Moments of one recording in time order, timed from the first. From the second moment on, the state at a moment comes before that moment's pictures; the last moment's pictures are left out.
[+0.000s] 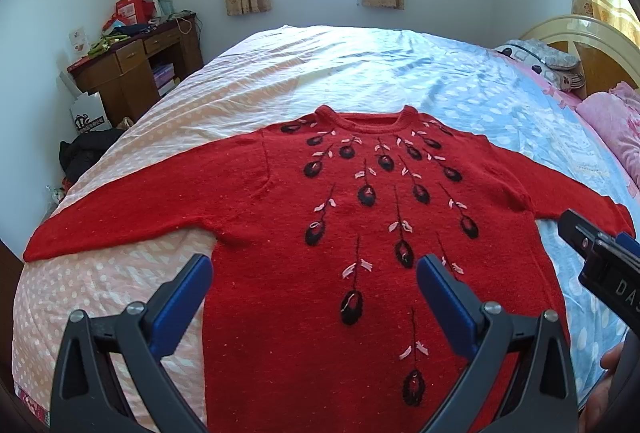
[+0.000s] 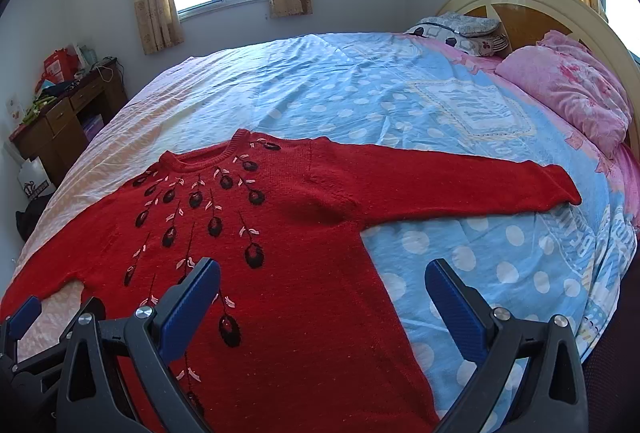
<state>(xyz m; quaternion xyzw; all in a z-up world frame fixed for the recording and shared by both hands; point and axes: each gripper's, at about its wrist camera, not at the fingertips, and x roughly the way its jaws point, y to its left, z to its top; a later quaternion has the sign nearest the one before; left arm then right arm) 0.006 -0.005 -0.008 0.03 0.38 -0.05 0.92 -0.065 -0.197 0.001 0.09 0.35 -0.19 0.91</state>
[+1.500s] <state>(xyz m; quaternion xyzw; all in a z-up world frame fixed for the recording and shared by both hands) 0.053 -0.015 -0.053 0.05 0.41 -0.02 0.91 -0.097 -0.534 -0.014 0.17 0.29 -0.44 0.84</state>
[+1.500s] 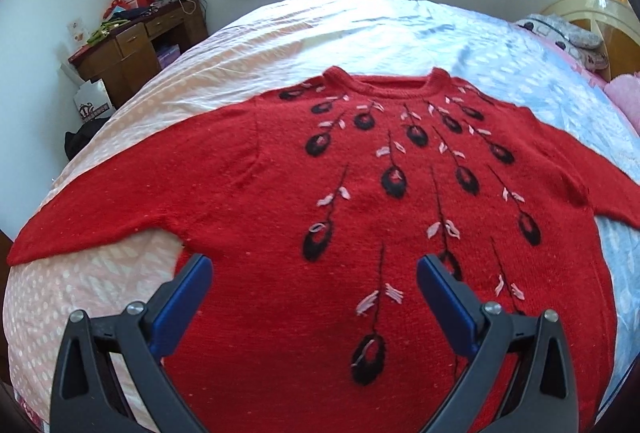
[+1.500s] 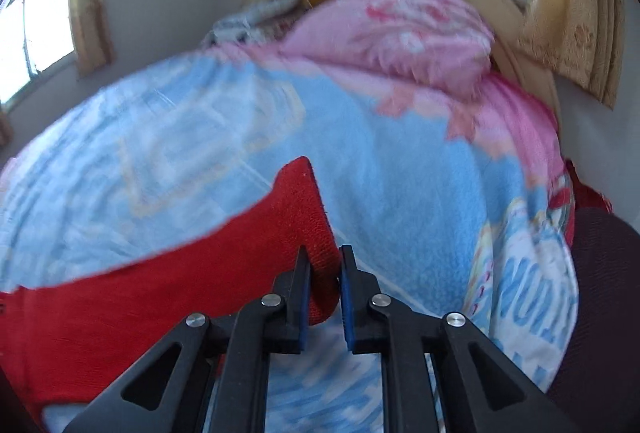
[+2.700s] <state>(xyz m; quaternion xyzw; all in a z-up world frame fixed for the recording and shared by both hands) 0.061 0.162 -0.046 -0.04 0.36 0.11 0.92 0.111 -0.016 -0.065 0.02 0.38 0.07 0.92</state>
